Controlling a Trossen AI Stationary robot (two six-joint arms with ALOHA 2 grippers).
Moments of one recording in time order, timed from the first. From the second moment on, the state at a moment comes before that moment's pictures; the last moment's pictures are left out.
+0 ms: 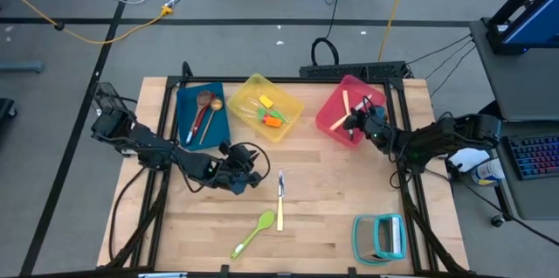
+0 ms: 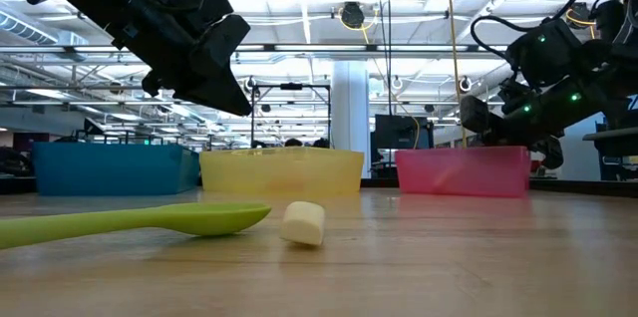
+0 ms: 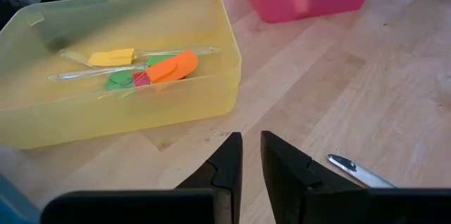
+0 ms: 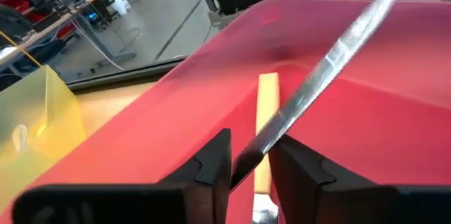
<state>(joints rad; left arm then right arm) -0.34 1.55 0.76 -0.08 -0.86 -0.74 -0.40 1.31 0.04 0.82 0.70 0.73</state>
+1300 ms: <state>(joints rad) -0.34 1.55 0.76 -0.08 -0.84 -0.76 -0.40 1.31 0.04 1.02 0.67 0.60</state>
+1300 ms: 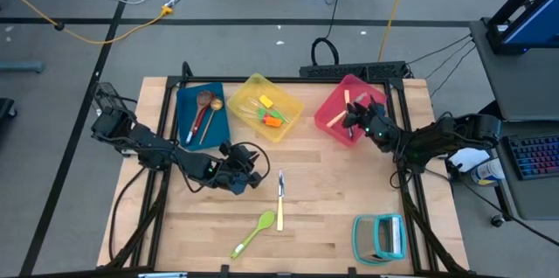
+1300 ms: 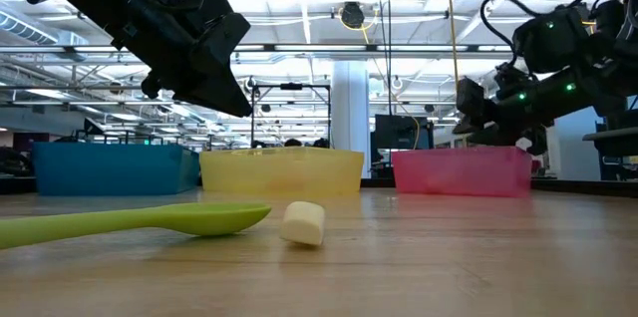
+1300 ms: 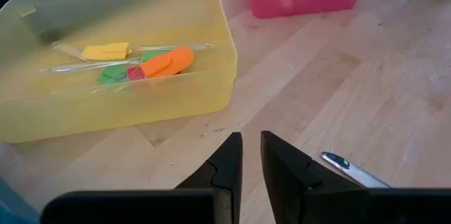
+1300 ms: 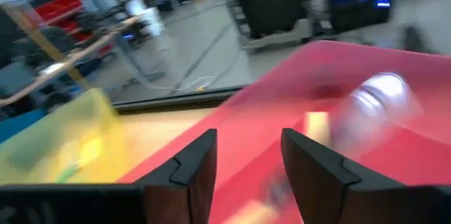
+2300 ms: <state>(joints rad) -0.35 1.55 0.76 0.06 -0.44 -0.76 -0.38 1.31 0.04 1.26 0.41 0.46</state>
